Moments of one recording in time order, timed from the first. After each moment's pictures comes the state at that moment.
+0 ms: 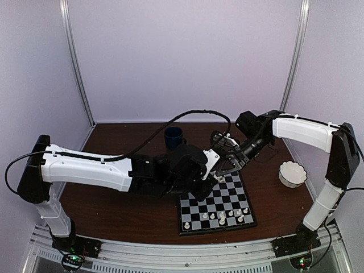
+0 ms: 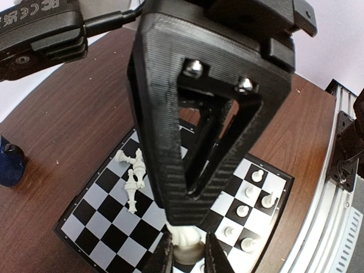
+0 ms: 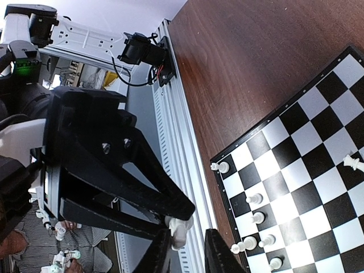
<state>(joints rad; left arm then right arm) -1.31 1.77 1.37 -0.21 -0.28 -0.21 0.53 1.69 1.36 -1.06 -1.08 -0.28</state>
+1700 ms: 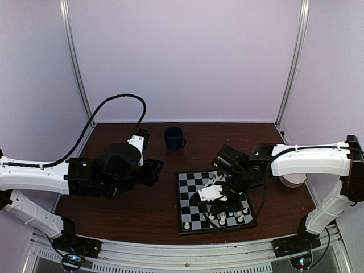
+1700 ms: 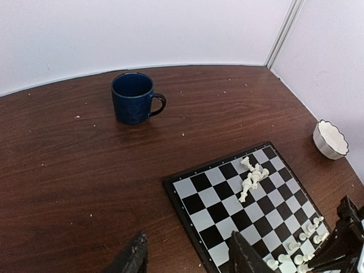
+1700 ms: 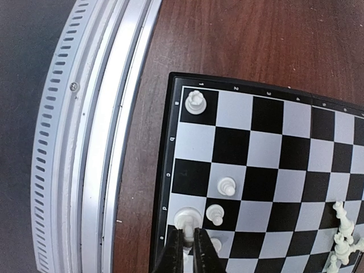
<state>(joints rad) -1.21 1.24 0.90 -0.20 -0.63 -0.59 1.01 1.51 1.10 -0.81 -0.36 -0.66</state>
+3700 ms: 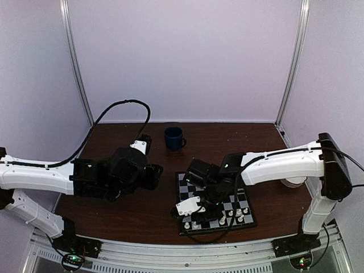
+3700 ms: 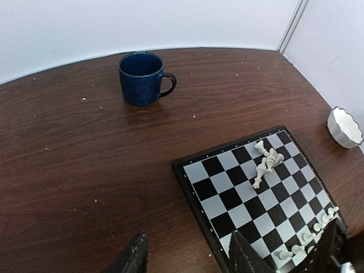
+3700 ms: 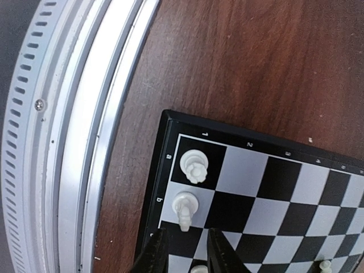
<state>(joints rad) -1.21 1.28 0.90 -0.26 -0.63 -0.64 1.17 1.79 1.27 -0.78 -0.22 -0.67</state>
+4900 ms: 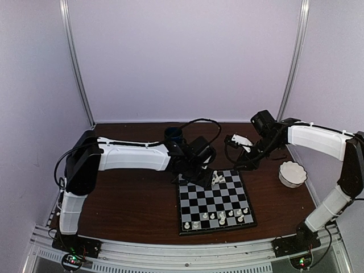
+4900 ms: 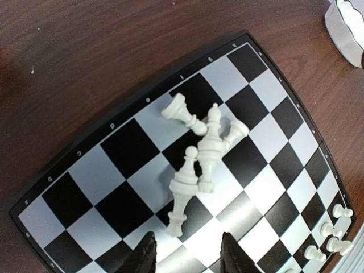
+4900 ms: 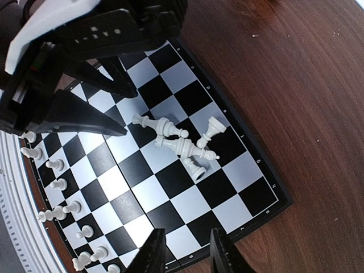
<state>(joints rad) -1.08 2.16 1.70 -0.50 -0.07 -0.50 0.42 1.54 1.16 -0.75 -0.44 -0.51</state>
